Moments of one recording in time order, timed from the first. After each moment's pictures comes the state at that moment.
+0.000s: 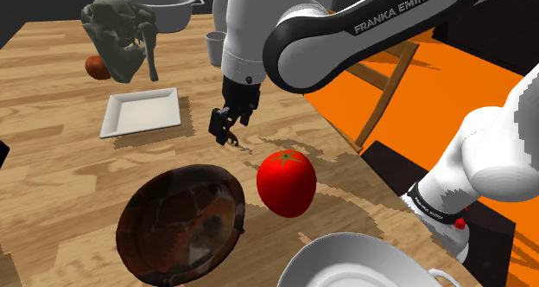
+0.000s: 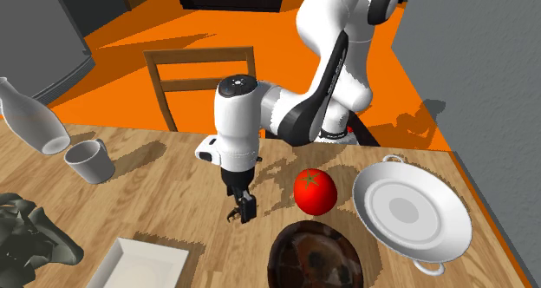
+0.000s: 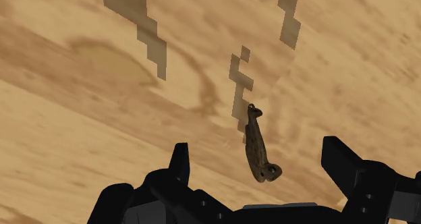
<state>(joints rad) 0.27 0.00 0.40 -2.13 0.04 2.30 0.38</state>
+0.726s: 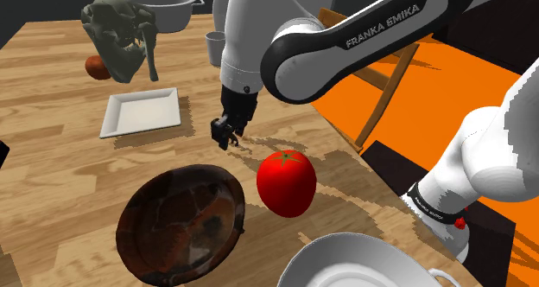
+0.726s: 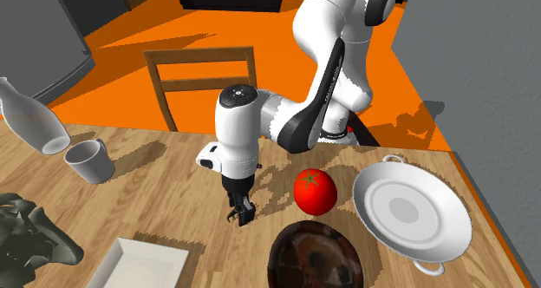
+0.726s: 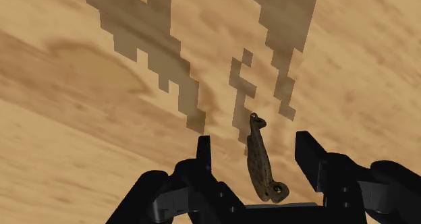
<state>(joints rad) 0.28 0.03 0.41 -2.14 0.02 2.34 0.39</state>
